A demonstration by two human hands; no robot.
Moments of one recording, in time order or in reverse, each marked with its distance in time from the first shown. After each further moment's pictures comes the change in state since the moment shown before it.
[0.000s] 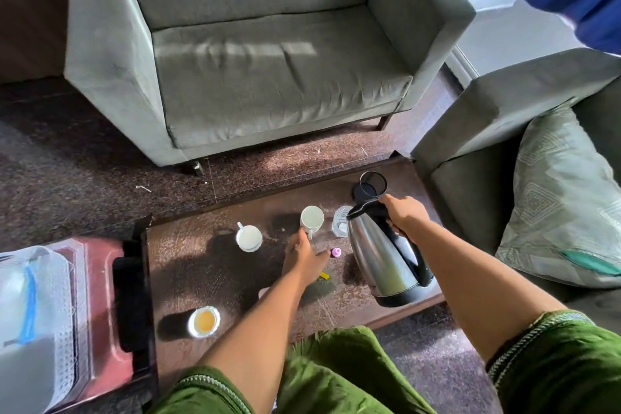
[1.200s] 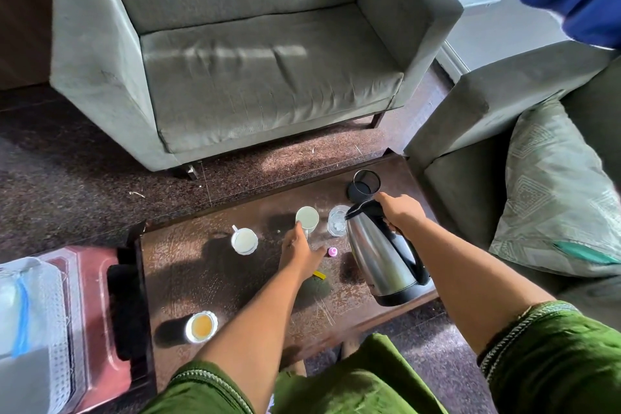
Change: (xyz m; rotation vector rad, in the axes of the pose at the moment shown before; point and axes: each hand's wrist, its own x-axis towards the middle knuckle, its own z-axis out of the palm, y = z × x) left_hand 0.011 0.008 0.001 0.068 0.003 -0.043; right_hand -0.006 0.002 -0.005 -0.029 0.029 -0.004
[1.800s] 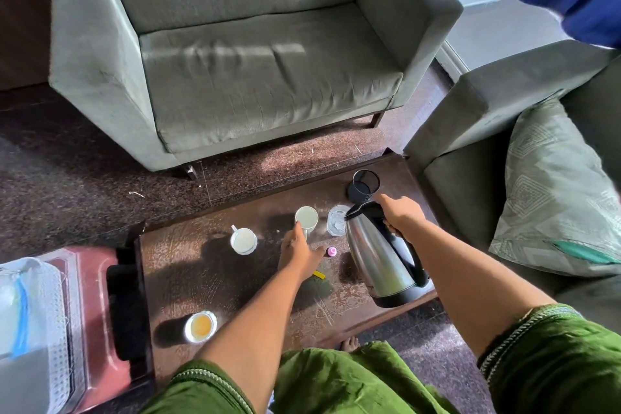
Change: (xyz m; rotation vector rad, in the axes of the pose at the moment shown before) left_hand 0.006 -0.003 0.003 0.010 -0.005 -0.004; right_hand 0.000 0.005 -0.001 -0.014 -0.016 -0.004
